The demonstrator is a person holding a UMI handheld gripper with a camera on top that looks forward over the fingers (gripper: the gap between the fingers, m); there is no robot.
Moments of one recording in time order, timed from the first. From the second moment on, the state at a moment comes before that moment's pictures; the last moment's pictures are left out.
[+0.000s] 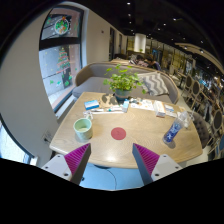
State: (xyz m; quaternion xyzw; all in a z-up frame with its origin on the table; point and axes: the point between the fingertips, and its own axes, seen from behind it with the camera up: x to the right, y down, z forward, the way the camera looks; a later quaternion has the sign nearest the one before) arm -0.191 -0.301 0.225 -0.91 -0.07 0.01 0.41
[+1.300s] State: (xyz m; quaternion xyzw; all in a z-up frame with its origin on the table) arm 0.170 -0.062 0.064 -0.86 0.04 -0.02 0.51
